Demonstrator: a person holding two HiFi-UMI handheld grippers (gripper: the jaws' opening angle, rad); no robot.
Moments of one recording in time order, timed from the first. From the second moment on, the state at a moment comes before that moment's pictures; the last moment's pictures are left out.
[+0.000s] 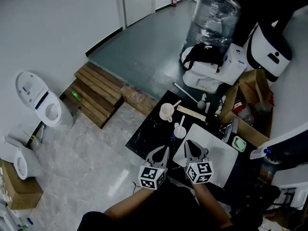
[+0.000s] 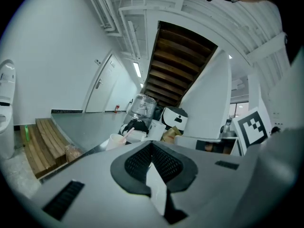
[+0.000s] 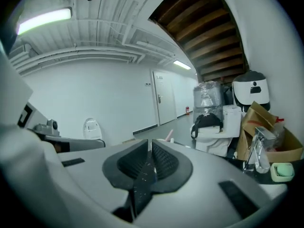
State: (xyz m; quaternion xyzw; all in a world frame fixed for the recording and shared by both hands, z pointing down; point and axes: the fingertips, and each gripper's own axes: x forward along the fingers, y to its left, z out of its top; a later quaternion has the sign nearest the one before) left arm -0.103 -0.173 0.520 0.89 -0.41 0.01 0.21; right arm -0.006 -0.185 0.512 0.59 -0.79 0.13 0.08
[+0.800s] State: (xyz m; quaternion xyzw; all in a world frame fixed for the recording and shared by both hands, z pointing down) left arm -0.006 -0.030 0.475 0.95 -0.28 0.01 0.16; right arm 0.050 -0.016 0.464 0.70 -0.70 0.10 0.04
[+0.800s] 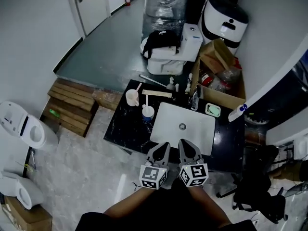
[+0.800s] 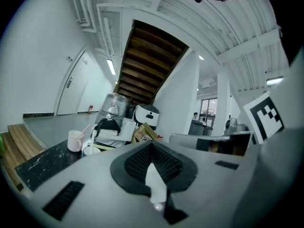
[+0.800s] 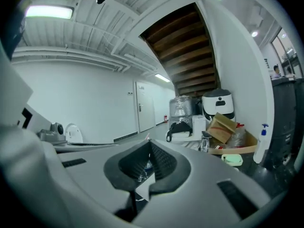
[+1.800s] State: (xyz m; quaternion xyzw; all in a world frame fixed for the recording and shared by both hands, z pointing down) left arm 0.248 0.122 0.458 0.97 -0.22 0.00 0.09; right arm 0.287 0.150 0.448 0.76 -0.65 0.05 0.03
